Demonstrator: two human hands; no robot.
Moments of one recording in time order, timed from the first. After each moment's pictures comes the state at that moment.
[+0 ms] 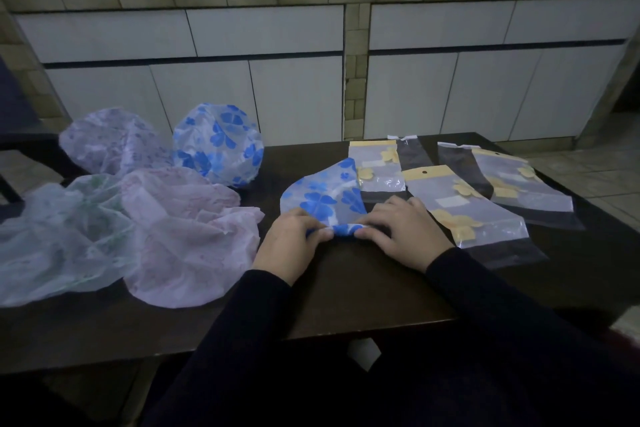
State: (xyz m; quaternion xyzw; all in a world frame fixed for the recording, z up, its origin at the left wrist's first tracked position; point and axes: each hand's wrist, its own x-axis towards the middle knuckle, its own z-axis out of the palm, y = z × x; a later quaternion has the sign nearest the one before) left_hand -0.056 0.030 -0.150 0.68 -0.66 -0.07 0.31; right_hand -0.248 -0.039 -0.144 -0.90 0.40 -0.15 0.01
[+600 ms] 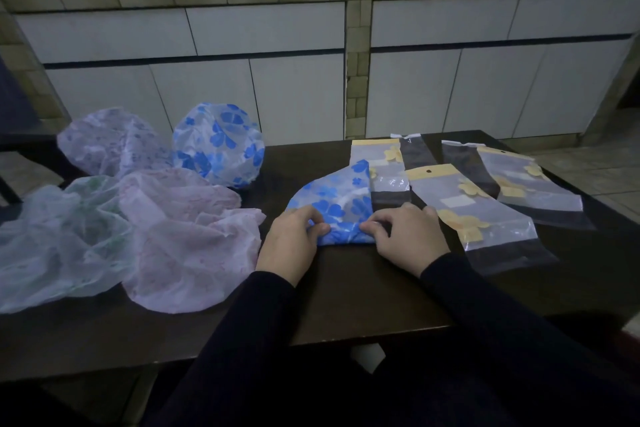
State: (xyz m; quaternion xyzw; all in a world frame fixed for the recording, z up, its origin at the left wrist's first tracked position) left_hand -0.059 0.021 -0.149 0.74 -0.58 -0.11 0.32; right_hand -0.232 -0.034 -0.151 -0.82 0.54 -0.20 0.04
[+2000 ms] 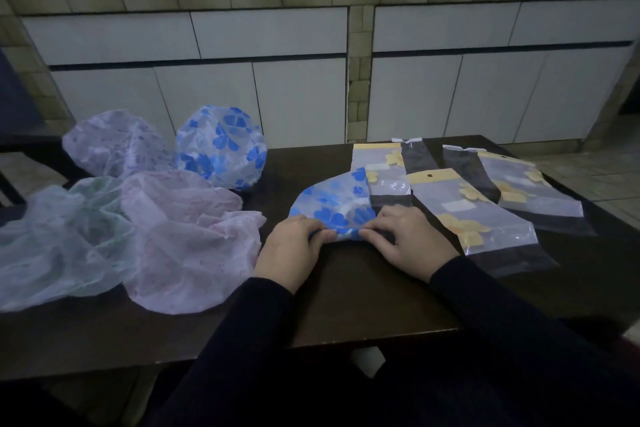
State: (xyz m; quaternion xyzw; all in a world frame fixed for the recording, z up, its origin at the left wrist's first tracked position) left_hand -0.052 0.029 -0.154 0.69 -0.65 -0.05 0.31; right_hand -0.245 -0.035 -0.146 -0.90 0.39 -0.21 0.04
